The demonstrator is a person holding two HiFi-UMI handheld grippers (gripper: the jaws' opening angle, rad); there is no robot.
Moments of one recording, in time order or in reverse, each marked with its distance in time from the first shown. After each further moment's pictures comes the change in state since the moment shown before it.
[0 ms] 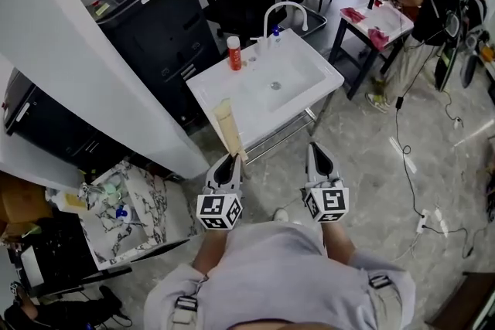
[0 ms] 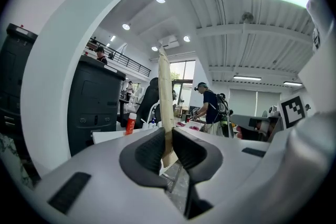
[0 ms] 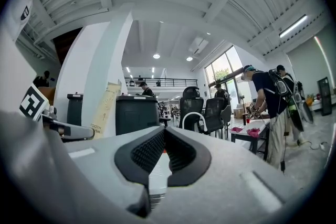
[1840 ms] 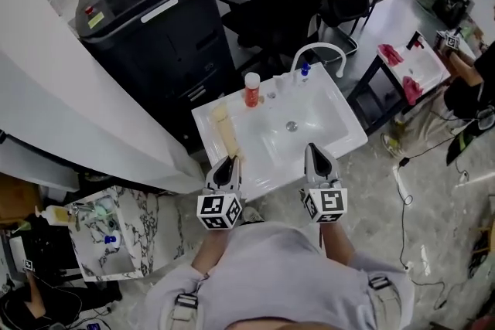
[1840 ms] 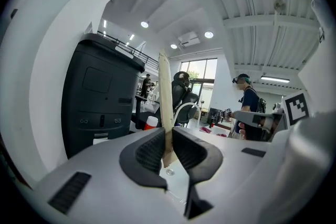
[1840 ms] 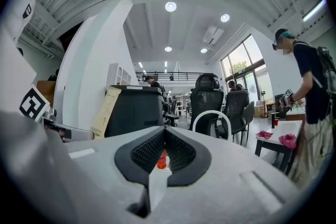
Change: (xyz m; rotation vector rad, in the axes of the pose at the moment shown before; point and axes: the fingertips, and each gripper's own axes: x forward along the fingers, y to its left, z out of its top) left arm 0.217 0.130 0.028 -0.099 0.008 0.193; right arm 0.283 -0.059 -0.004 -0.046 0.062 0.167
